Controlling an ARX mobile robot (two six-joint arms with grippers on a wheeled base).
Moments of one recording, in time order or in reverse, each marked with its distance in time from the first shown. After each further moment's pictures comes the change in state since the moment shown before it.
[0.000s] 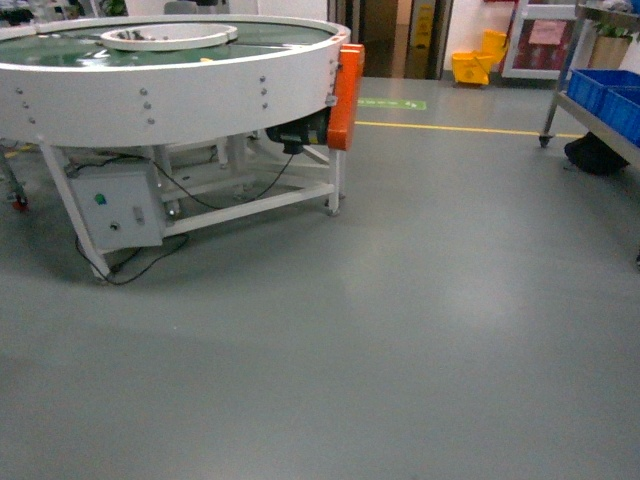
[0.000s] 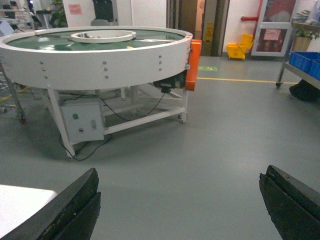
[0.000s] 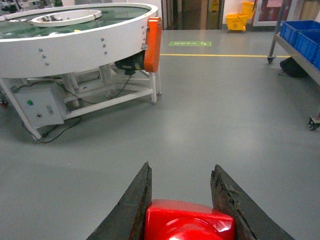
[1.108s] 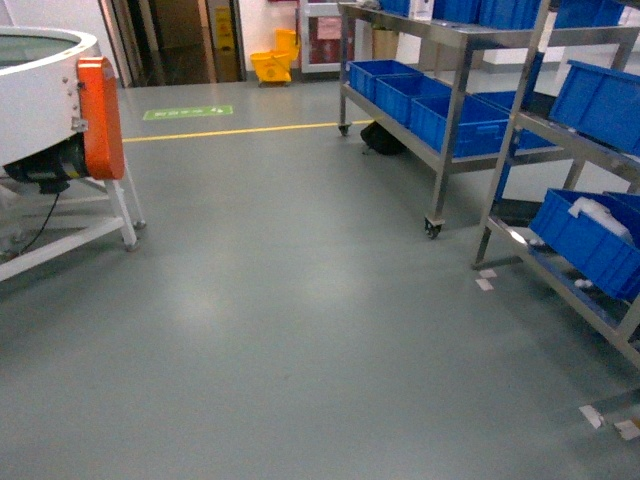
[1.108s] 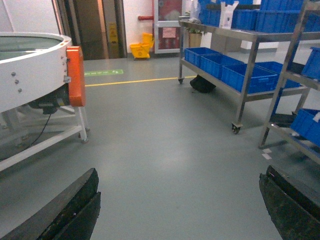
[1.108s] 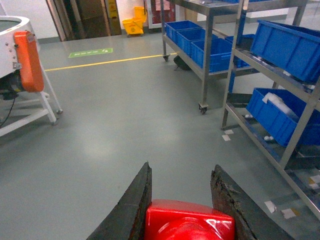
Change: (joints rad) left arm 0.000 0.000 0.000 0.001 0.001 0.000; right arm 0.000 0.000 0.000 -0.002 0.003 0.000
